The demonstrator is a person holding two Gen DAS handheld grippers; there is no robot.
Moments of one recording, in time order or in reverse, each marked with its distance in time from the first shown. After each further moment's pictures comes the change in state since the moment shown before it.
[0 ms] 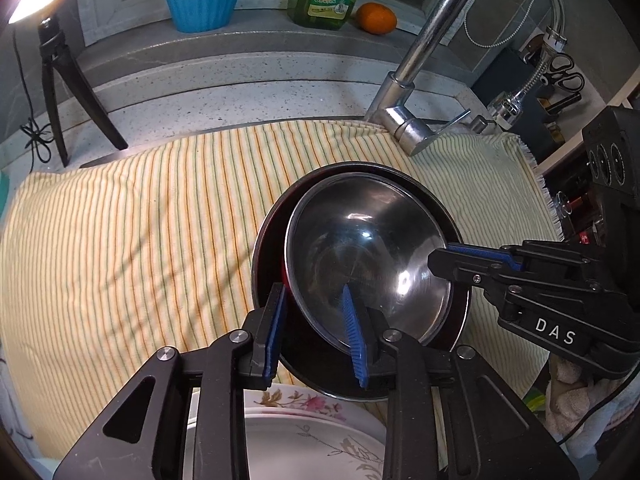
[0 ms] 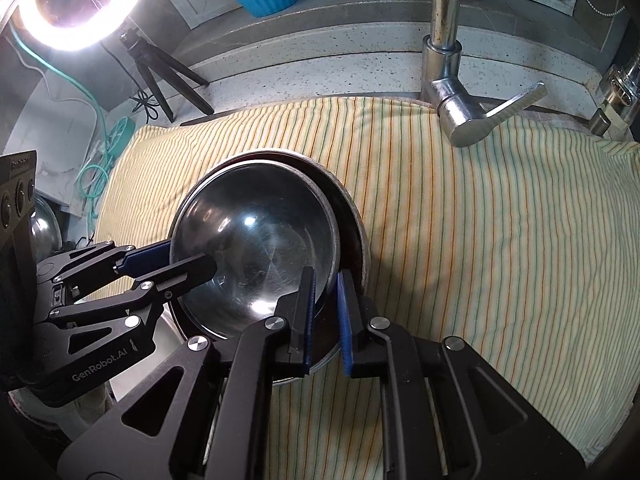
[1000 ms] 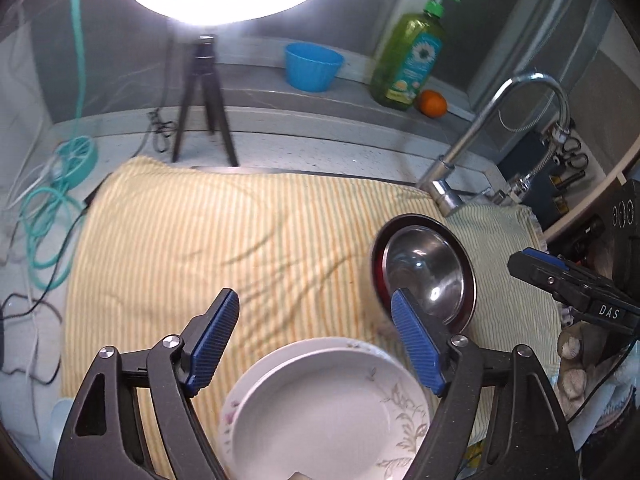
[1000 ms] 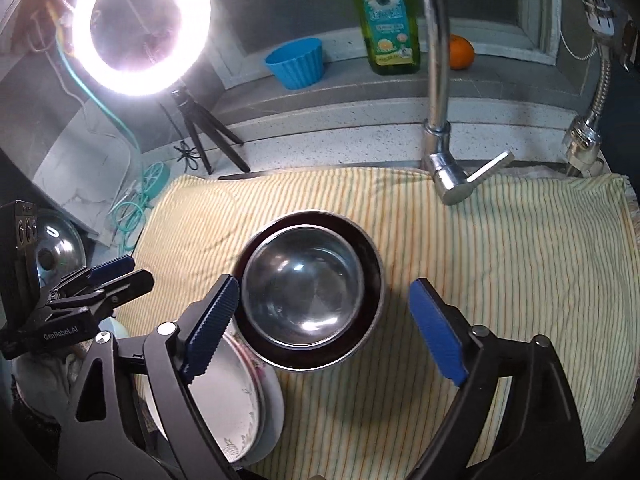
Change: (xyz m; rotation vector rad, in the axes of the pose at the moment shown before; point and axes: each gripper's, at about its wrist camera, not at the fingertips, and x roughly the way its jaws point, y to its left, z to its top) left arm -0.106 0.068 -0.048 -0.192 -0.207 0.081; right arm -0.072 0.022 -0.014 -0.033 -0.225 0.044
